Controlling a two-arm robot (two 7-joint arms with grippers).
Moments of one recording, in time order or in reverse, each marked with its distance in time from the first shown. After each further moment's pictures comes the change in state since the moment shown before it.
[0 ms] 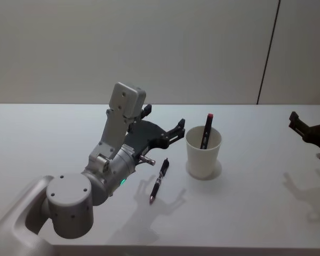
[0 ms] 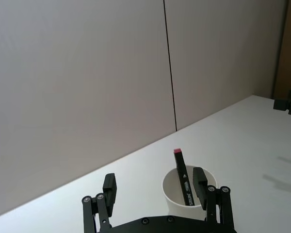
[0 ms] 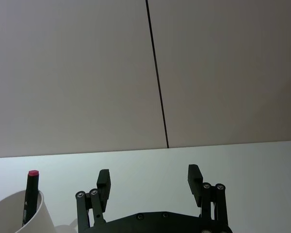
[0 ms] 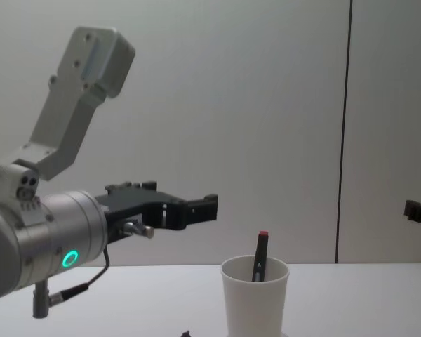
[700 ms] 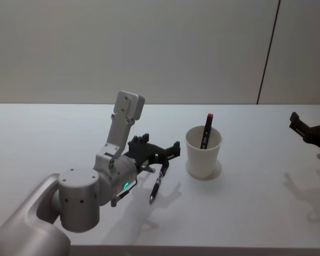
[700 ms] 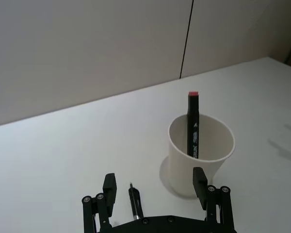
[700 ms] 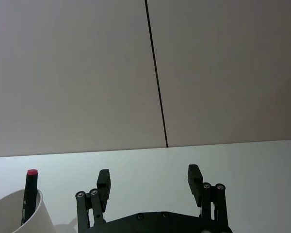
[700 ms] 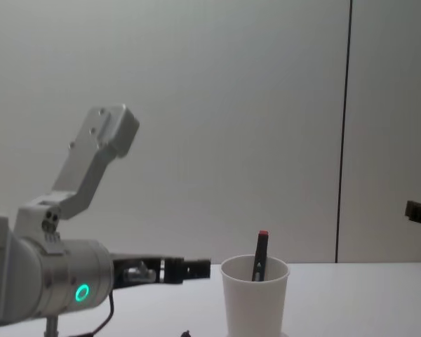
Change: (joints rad) left arm -0.064 -0.062 -0.014 0.147 -0.130 0.214 0.014; right arm -0.003 0.001 0.001 -0.003 0.000 0.003 -0.002
